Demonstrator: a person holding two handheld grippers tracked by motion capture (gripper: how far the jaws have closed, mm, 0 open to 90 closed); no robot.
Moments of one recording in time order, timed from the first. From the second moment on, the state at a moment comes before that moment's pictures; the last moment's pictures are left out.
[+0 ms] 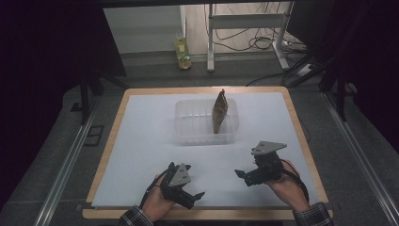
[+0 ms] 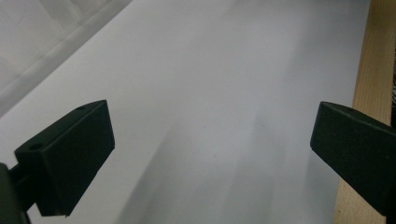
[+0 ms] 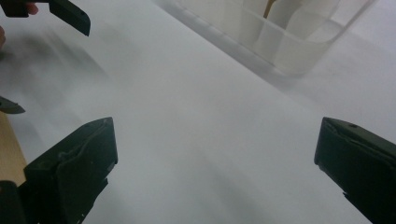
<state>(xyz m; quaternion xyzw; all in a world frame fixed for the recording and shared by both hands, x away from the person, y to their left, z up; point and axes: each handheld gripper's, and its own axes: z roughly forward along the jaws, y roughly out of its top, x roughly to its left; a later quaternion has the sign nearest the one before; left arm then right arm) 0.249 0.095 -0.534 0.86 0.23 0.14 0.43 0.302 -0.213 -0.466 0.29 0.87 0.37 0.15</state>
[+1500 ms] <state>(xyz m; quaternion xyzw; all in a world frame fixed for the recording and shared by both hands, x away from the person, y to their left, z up) 0.250 0.096 -0.534 0.86 0.23 0.14 0.42 0.250 -0.282 -0.501 0.33 0.86 0.36 0.16</state>
